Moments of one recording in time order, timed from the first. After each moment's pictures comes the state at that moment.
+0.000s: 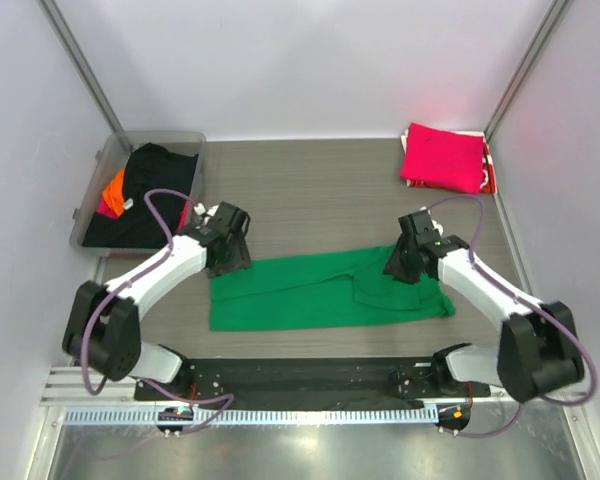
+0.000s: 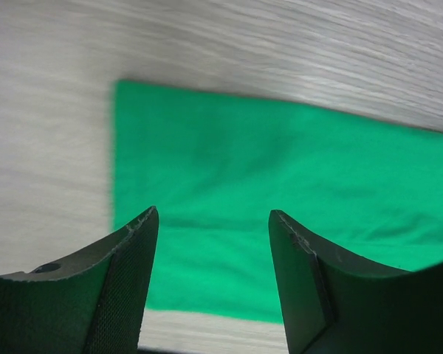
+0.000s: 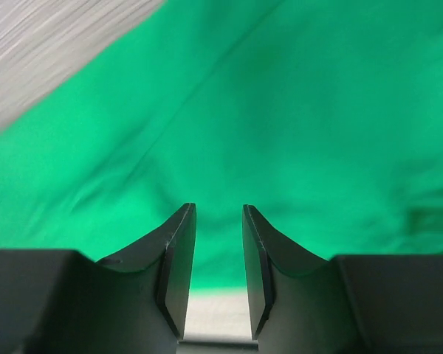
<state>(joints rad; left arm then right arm) -0.46 1.34 0.92 -0.72 -0.28 -0.71 0.36 1.19 0.75 -0.59 0.04 0.78</state>
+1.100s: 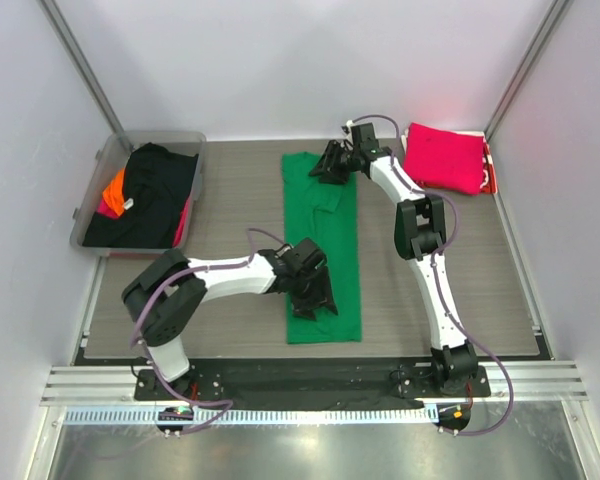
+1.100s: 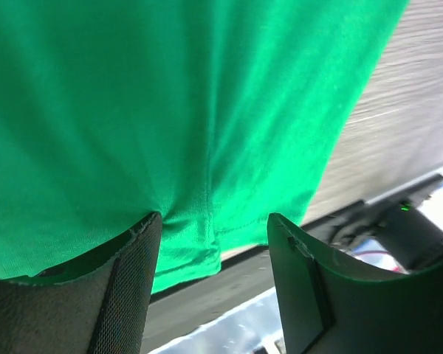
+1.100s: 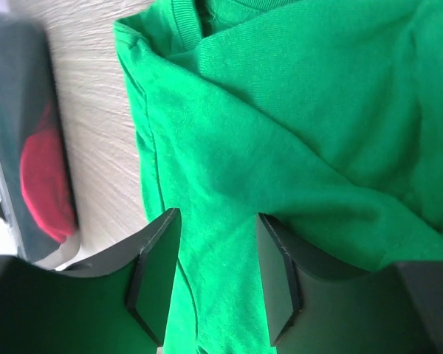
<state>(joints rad) -0.92 1.73 0.98 -0.36 0.21 -1.08 0.27 2.72 2.44 -0.49 -0.53 0.64</state>
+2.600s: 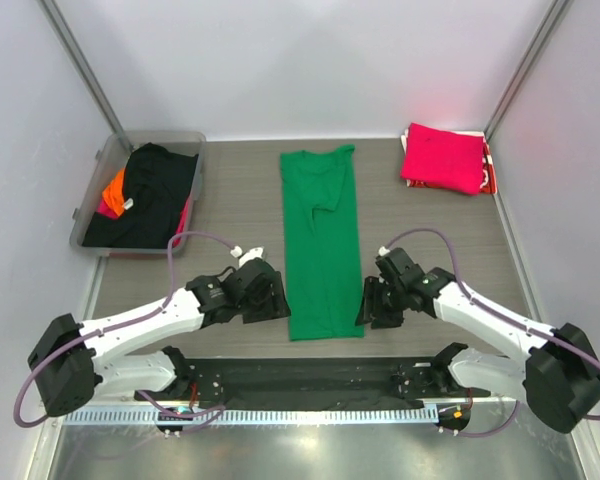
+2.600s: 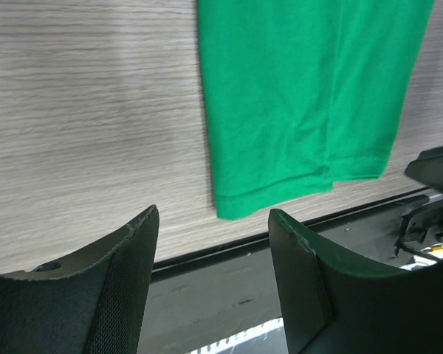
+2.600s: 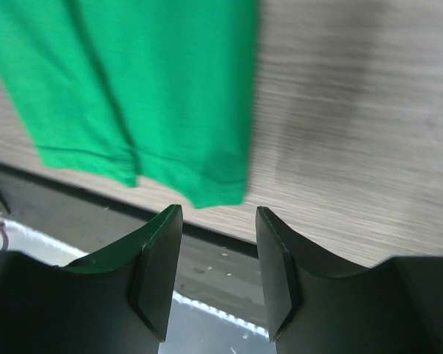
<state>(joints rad) -0.94 1.13 0.70 -0.55 -0.12 -1.00 0.61 1.11 0.60 -0.64 -0.22 0.74</state>
